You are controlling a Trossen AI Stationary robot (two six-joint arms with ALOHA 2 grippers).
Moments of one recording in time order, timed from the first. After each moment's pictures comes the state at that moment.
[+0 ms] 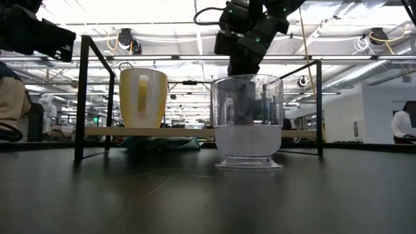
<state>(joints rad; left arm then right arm) -0.37 0.07 0.16 -0.18 -0.21 0.09 -0.29 1.73 1.34 -0.64 -0.21 -0.22</state>
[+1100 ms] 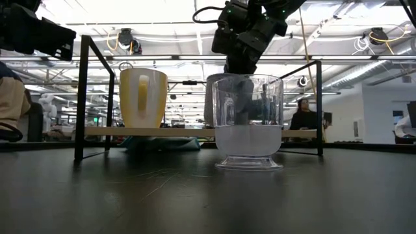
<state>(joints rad) -0.37 0.07 0.16 -0.17 -0.21 0.10 -0.29 1.74 1.34 -0.59 -0.29 -0.23</state>
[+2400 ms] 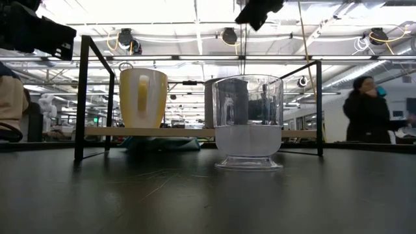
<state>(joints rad) -0.36 0.07 0.16 -0.16 -0.21 0.09 -0.15 1.40 1.34 -0.66 -0.25 -0.19</state>
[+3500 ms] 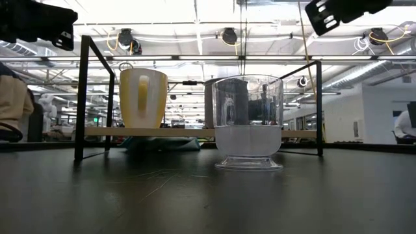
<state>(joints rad) -0.37 0.07 0.16 -0.05 -0.21 0.14 0.42 1.01 0.65 -0.15 0.06 0.05</state>
